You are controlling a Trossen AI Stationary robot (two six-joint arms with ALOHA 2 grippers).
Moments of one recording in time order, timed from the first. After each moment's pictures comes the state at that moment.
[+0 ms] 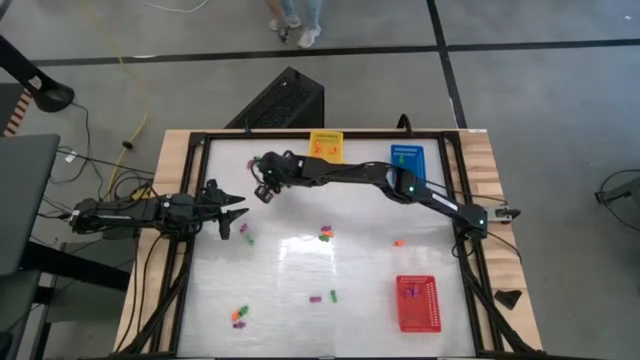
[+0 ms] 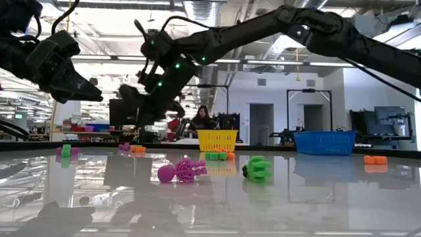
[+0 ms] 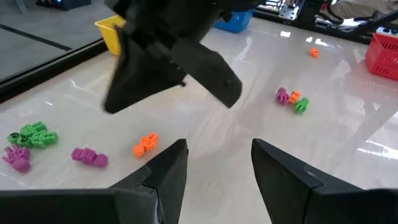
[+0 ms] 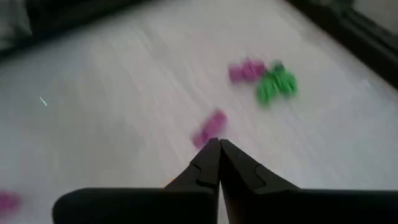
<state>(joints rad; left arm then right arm) -0.03 0.07 0.11 -0.33 -0.38 -0.25 -0.20 2.57 2.35 -0.44 0.19 0.28</state>
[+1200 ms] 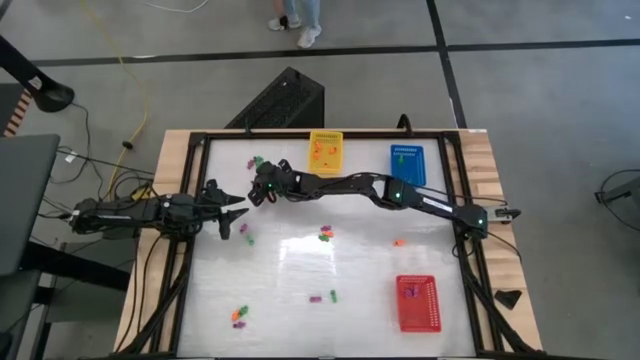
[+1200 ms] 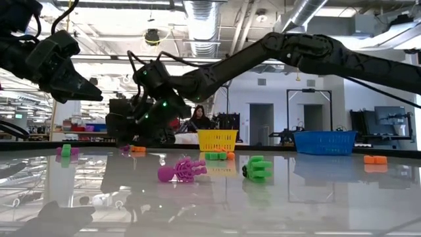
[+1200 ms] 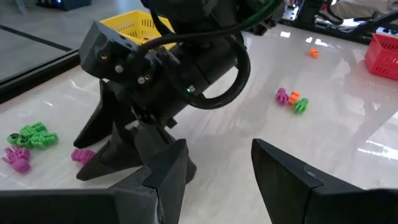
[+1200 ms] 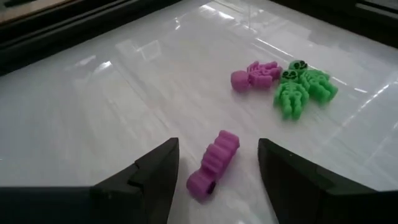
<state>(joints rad) -0.03 0.07 0.11 -0.33 -0.38 -0.25 -0.19 2.76 2.35 -0.09 0.30 0.36</state>
